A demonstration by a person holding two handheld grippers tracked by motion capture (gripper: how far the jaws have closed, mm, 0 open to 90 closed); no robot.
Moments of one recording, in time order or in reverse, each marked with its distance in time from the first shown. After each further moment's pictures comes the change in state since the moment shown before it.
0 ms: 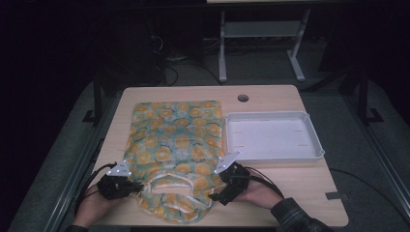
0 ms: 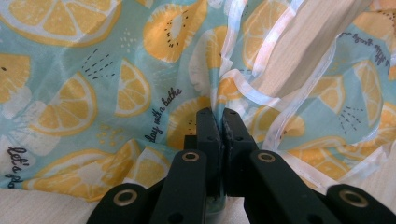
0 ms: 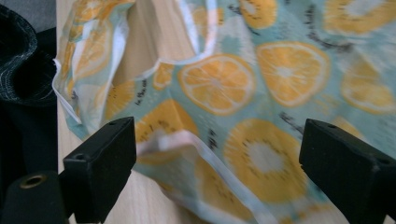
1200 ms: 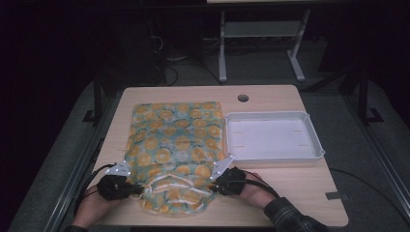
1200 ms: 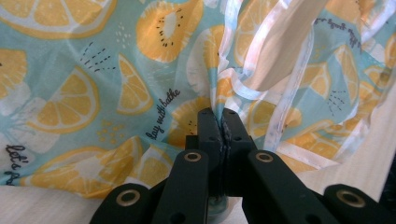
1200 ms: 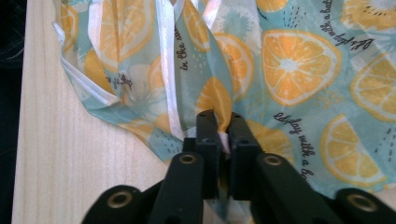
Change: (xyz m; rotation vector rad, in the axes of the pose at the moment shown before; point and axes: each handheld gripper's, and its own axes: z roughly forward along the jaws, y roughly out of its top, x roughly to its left) left arm 0.000 -0.002 0.000 -0.002 -0.081 -0.051; right arm 0.000 -0.004 0.017 0.061 -0.027 -0.124
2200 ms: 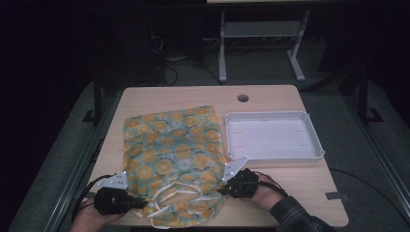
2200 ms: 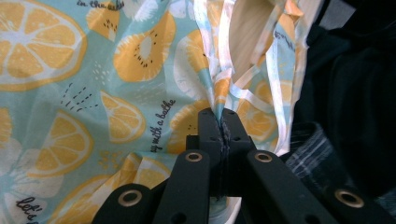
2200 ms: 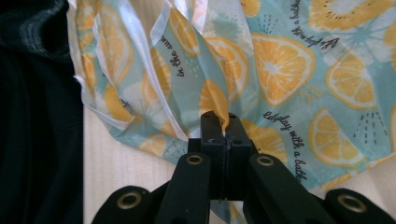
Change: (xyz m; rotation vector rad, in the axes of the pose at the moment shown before) left arm -0.045 -0.002 -0.024 -0.076 -0.160 0.036; right arm 0.006 -0.014 -0.035 -0.037 0.047 0.015
